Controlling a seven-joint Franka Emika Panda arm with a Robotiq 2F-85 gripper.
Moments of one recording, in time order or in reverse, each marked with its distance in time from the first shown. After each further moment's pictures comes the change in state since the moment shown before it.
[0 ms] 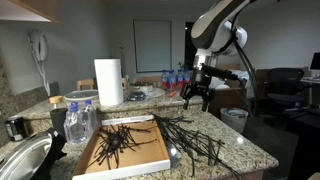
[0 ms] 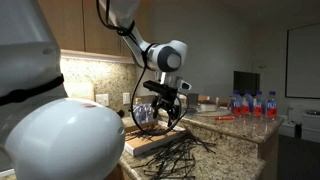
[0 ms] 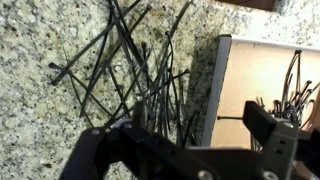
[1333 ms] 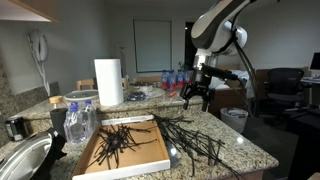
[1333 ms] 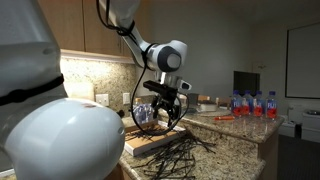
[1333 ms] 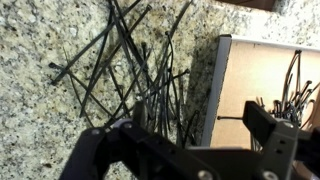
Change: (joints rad) arm -0.001 0.000 0.001 0.000 0.000 0.000 0.000
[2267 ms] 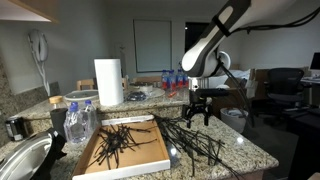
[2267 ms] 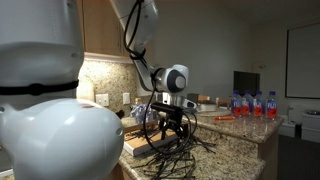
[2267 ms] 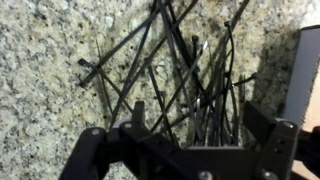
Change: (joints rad) arm -0.028 0.284 0.027 0.053 -0.185 0.116 0.084
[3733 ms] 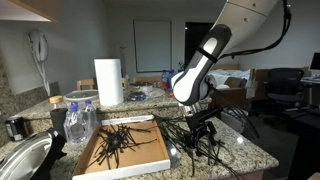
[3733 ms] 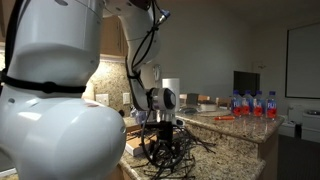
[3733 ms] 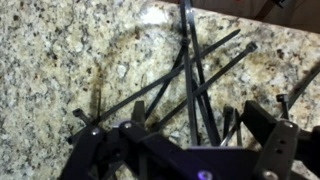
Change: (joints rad) arm 0.065 0.225 0.056 0.032 -0.249 -0.094 0.166
